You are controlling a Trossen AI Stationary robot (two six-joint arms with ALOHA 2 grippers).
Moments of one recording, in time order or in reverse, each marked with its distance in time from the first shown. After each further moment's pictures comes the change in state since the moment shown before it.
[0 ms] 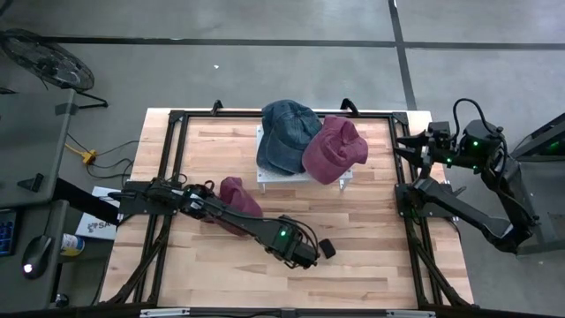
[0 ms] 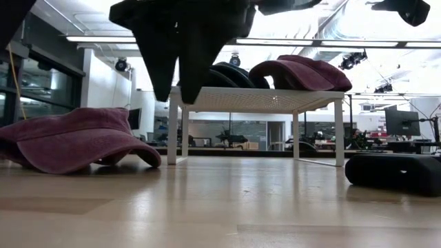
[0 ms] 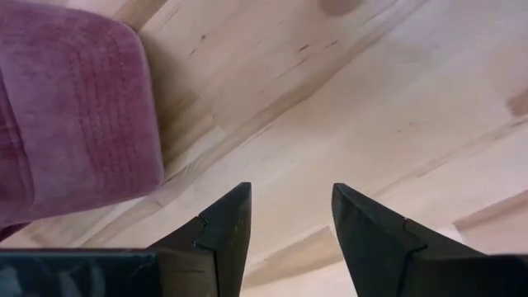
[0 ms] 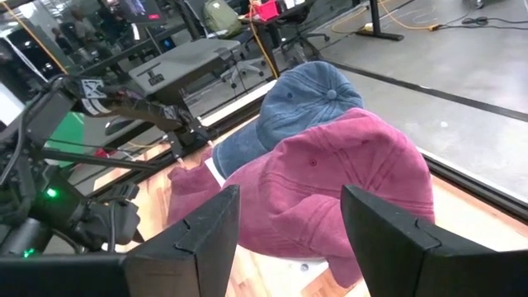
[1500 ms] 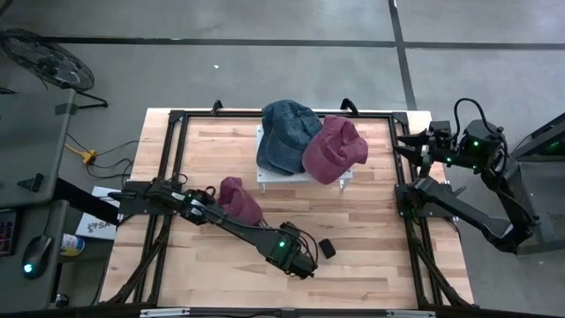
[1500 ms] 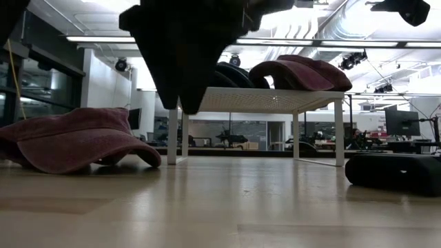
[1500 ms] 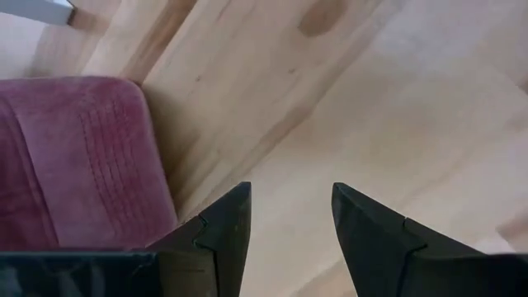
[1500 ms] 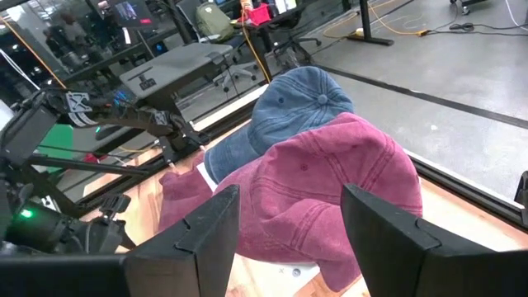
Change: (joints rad) left arm -0.046 0.039 0.017 -0.002 -0.141 0.130; right arm 0.000 0.000 0.000 0.008 0.027 0.000
